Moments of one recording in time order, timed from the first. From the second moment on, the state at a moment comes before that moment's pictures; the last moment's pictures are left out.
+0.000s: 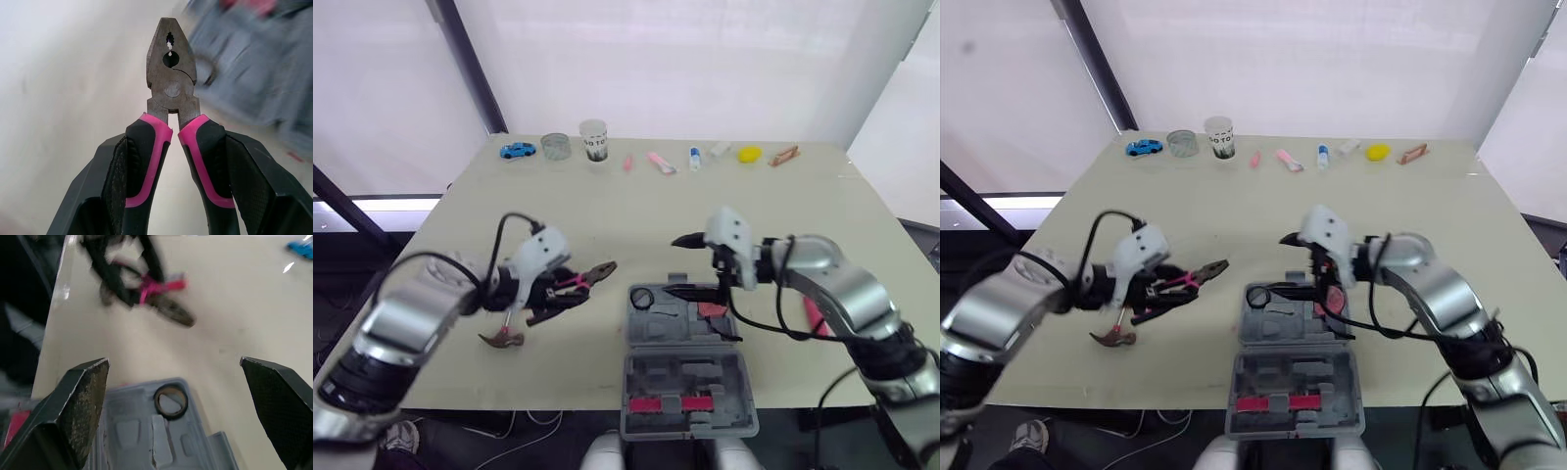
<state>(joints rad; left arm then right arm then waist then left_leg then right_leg) -0.50 1.08 -0.12 -0.27 -0.39 0.77 -1.07 -0.76 -0.56 0.38 -0.28 0.34 0.73 0.95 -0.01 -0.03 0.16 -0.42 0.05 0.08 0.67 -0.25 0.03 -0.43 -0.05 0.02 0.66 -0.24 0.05</state>
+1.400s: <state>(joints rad) -0.73 0.86 -0.26 -0.09 -0.25 0.60 -1.35 -0.96 -0.41 0.59 -0.05 0.16 0.87 1.01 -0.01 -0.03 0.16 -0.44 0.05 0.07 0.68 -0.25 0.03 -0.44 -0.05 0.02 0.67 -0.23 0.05</state>
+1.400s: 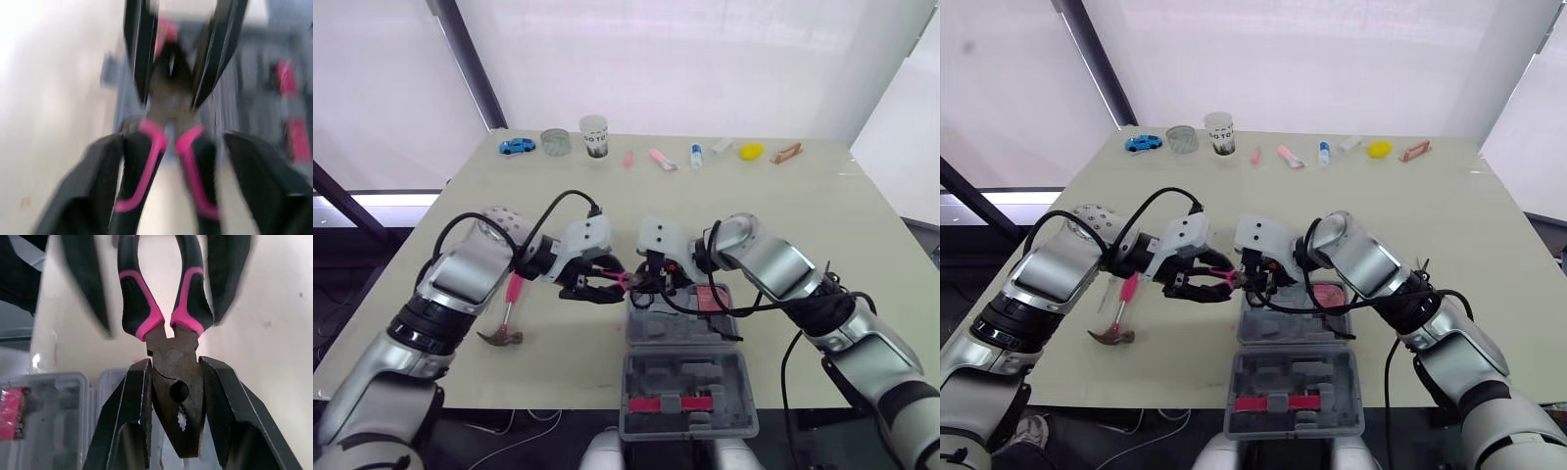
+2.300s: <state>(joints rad) 0.08 0.77 0.49 -0.29 -0.77 0.51 -1.30 -0.64 -0.81 0.45 -0.29 0.16 0.80 1.06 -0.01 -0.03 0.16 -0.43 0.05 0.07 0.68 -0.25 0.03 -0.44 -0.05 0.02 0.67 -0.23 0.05</state>
